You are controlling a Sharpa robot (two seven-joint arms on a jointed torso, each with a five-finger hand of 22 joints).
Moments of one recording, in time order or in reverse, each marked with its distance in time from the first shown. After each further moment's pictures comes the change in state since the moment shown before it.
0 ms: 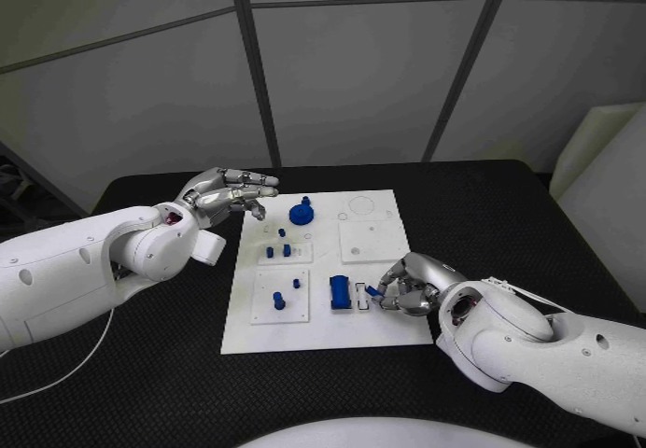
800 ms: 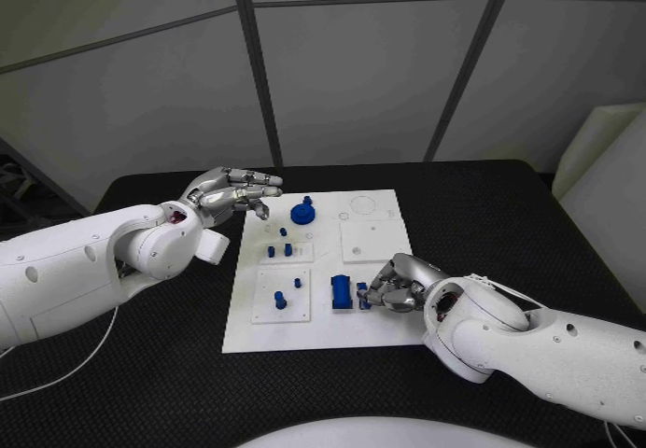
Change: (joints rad) left arm 0.000 0.004 0.000 0.000 0.000 0.005 -0.003; left_hand 0.000 0.000 0.000 0.000 0.000 0.000 0.000 0.000 0.000 0.000 0.000 0.000 0.001 0.000 0.000 0.000 0.000 0.000 0.000 0.000 0.000 0.000; right arm 0.003 0.084 0.003 -0.073 0.056 0.020 -0.007; right_hand -0.110 -0.013 -0.023 0.120 -0.022 0.074 -0.031 0.018 0.017 0.027 -0.020 0.023 0.024 -0.002 -0.009 0.008 0.000 0.000 0.000 -0.008 0.004 0.000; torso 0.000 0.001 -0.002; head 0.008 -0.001
